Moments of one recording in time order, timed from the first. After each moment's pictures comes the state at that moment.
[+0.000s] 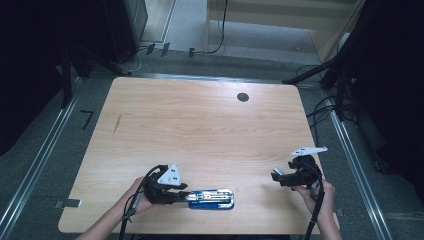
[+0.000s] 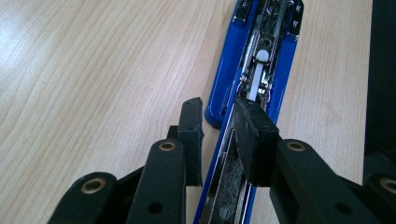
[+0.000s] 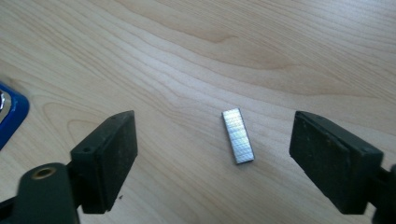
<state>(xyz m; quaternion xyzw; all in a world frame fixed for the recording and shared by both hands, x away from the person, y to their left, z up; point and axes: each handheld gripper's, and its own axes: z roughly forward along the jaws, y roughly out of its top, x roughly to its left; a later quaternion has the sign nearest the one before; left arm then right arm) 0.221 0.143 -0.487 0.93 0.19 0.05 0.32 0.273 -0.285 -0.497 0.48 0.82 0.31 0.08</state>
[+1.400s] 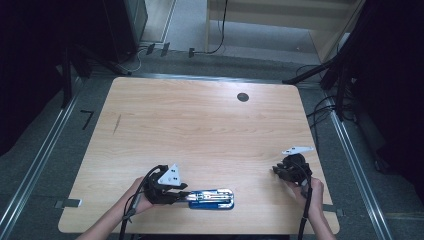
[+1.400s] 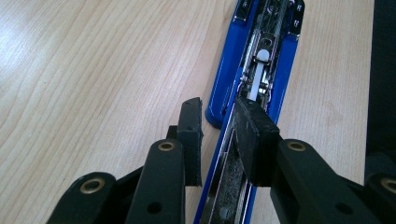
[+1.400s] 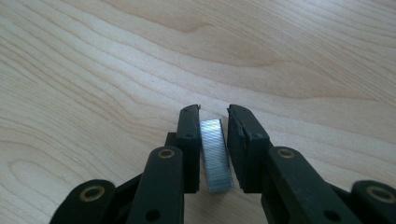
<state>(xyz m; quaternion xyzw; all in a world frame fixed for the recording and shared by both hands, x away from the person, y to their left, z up) 0.221 0.142 -0.487 0.93 0.18 0.05 0.32 0.287 -0.268 -0.521 0.50 0.82 0.26 0.13</state>
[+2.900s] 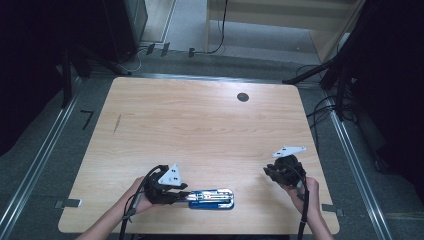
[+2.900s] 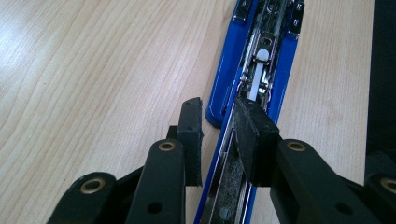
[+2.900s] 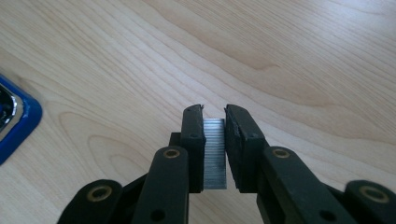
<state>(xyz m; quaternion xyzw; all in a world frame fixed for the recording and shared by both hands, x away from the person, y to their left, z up) 0.221 0.141 -0.487 0.93 0.18 0.05 0.31 0.271 -0.238 -0.492 0.43 0.85 0.28 0.12</state>
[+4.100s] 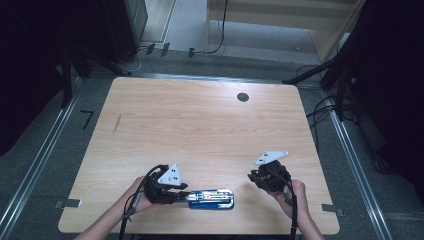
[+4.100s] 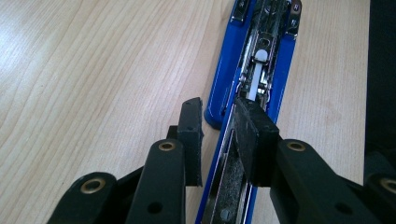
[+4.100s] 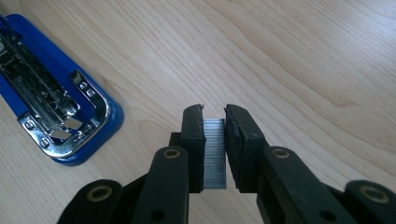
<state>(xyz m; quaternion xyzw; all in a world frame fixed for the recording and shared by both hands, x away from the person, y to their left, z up) 0.223 0.142 -0.487 0.93 0.18 0.04 0.32 0.254 -0.195 -0.484 0.36 0.88 0.29 0.10</state>
